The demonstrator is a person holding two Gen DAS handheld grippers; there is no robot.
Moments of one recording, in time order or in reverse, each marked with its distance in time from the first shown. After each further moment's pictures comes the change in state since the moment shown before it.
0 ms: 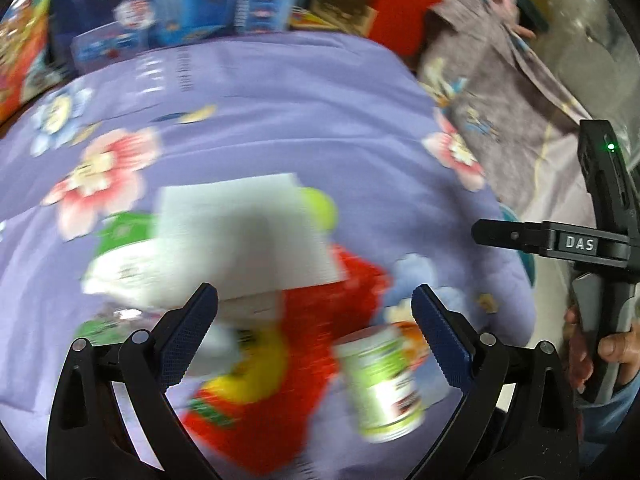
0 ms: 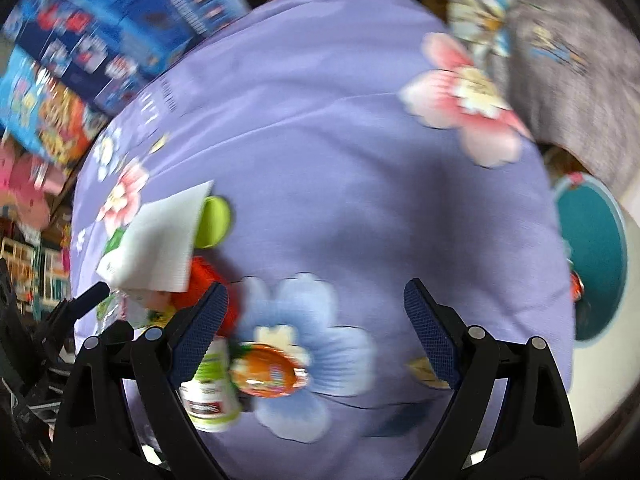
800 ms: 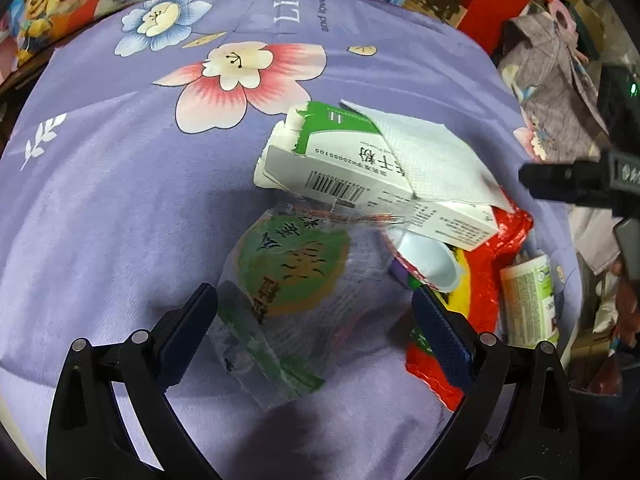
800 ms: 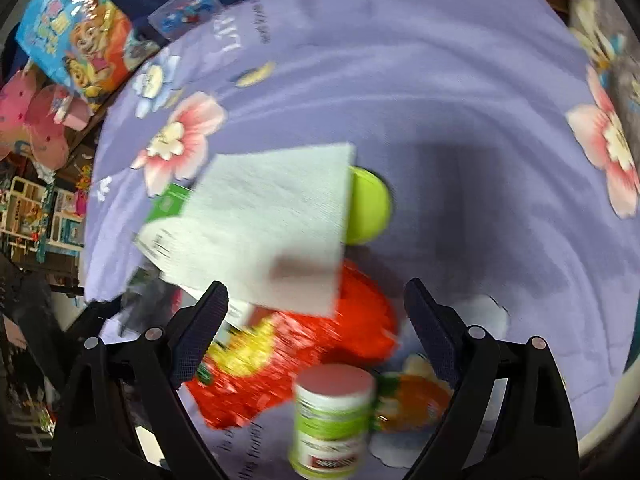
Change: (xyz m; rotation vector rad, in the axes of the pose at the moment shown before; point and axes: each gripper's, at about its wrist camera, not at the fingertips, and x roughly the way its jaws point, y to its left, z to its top) left arm 0.004 0.130 -0.061 -0.123 0.058 0.062; right arm 0.061 0.123 0.011 -0.164 0.118 0.066
